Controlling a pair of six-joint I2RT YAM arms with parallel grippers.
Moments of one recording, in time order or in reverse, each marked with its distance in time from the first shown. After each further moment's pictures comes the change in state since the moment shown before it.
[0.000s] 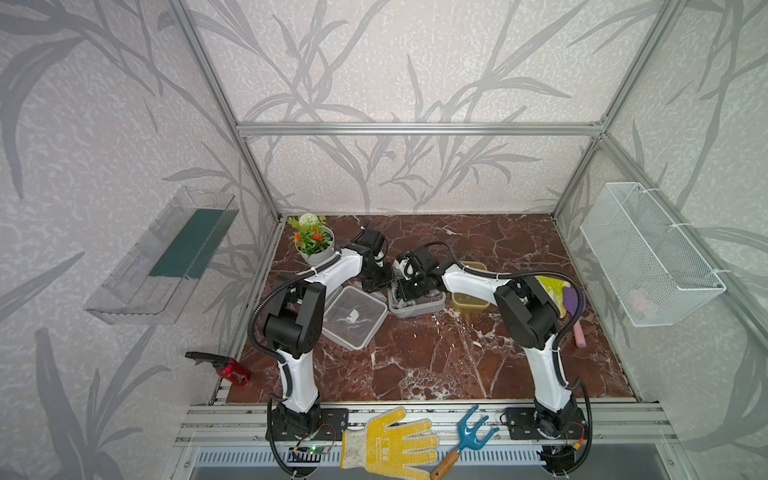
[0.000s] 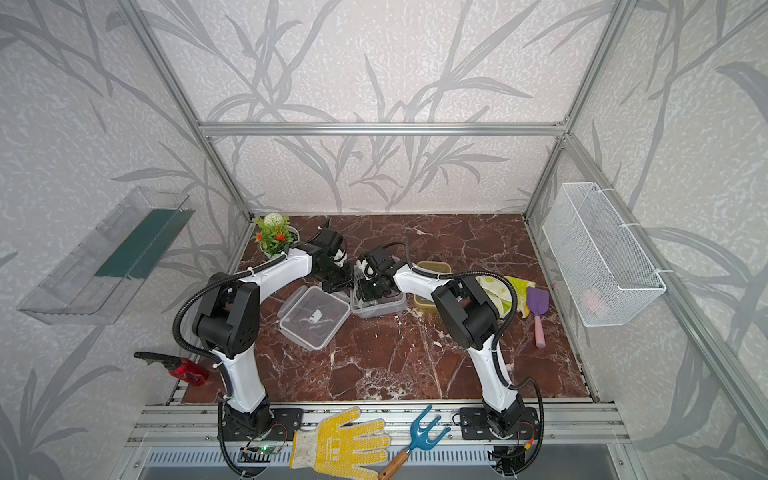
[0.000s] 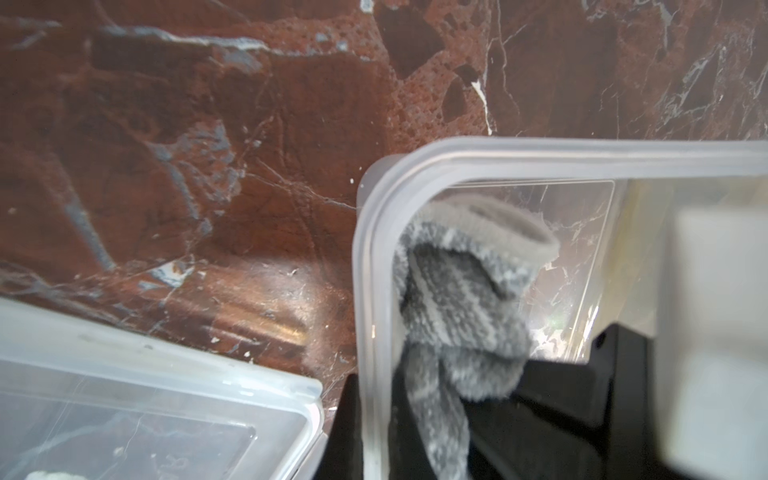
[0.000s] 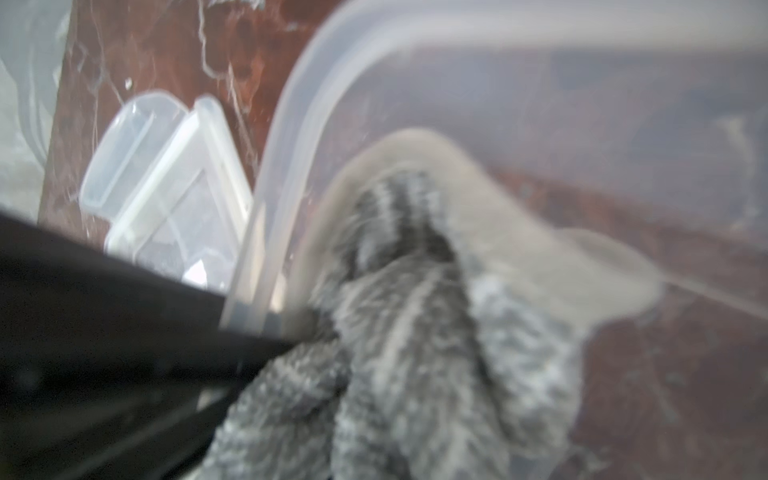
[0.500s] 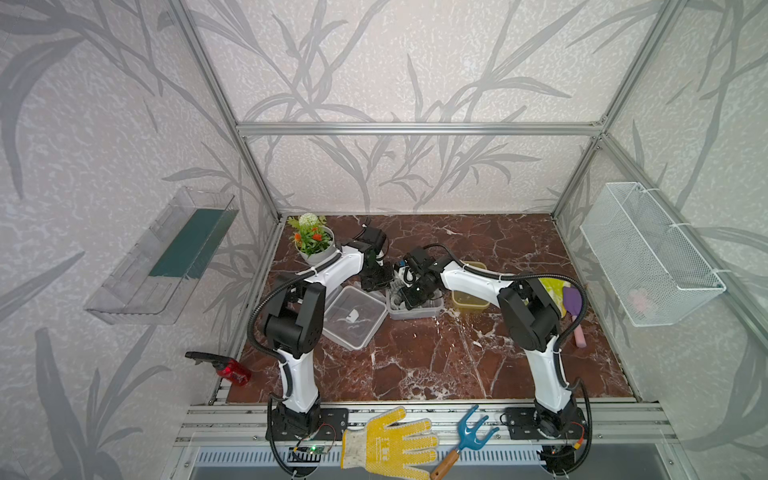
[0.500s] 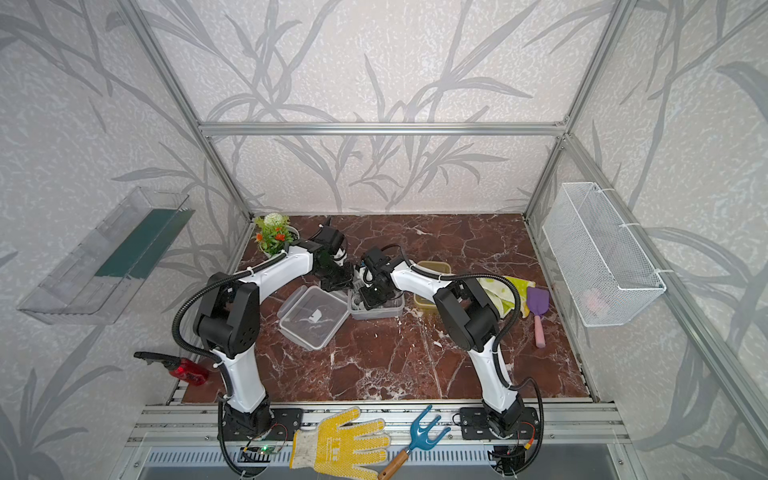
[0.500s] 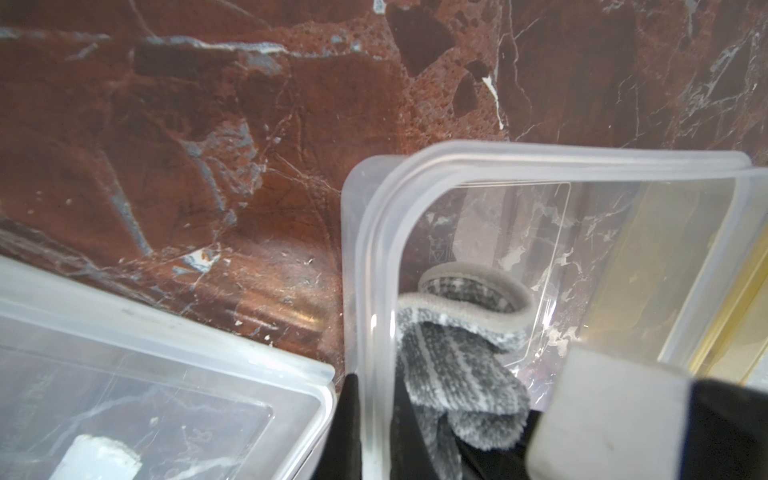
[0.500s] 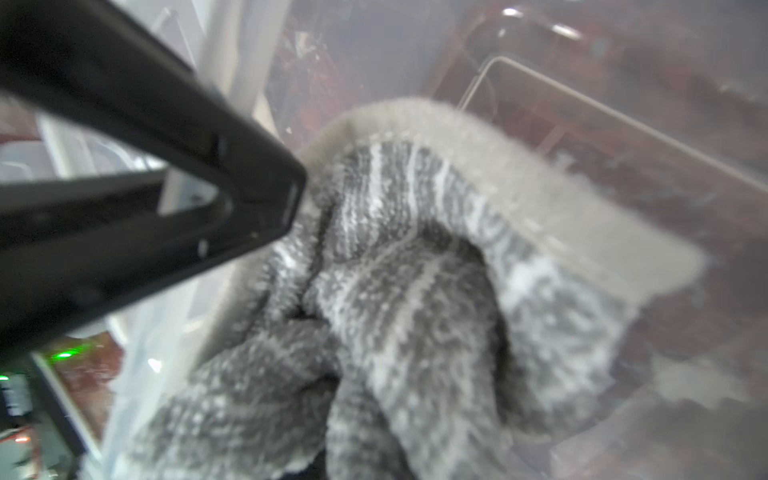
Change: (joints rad) left arm -0.014 0.003 0.037 -0.063 -0.047 0.018; right arm 0.015 -0.011 0.062 -0.238 -0.018 -0.113
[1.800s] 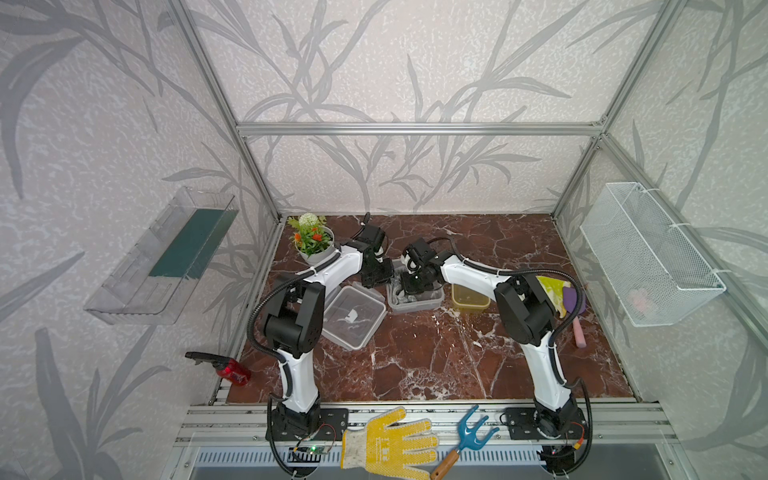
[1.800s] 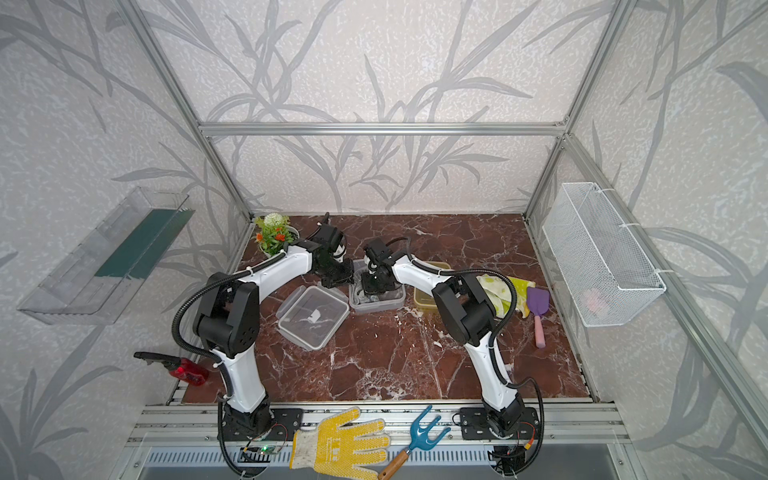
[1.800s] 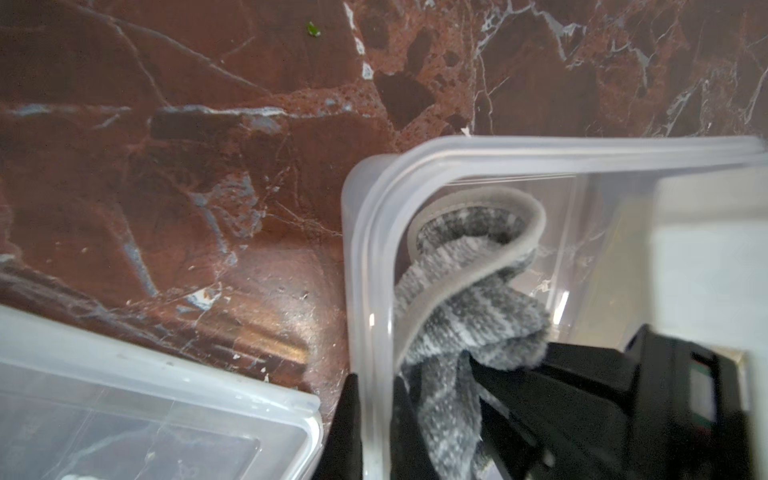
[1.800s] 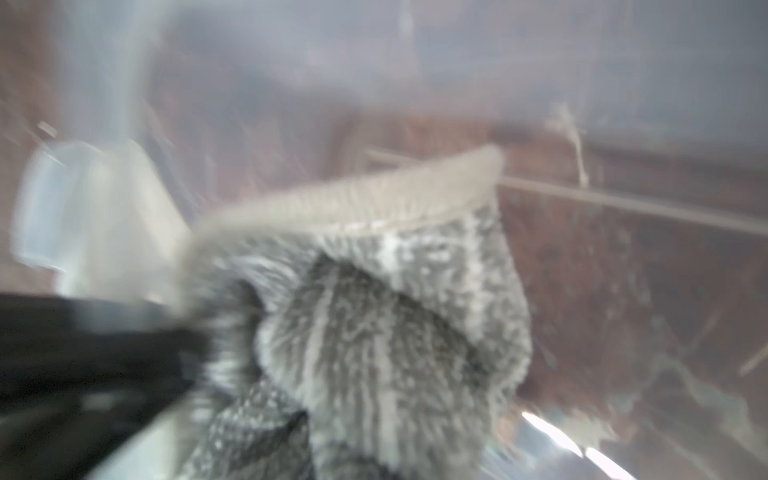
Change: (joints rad) left arm 0.003 0.001 0.008 0.048 -0.004 -0.001; right arm -0.046 0.047 0.061 0.047 0.146 0.197
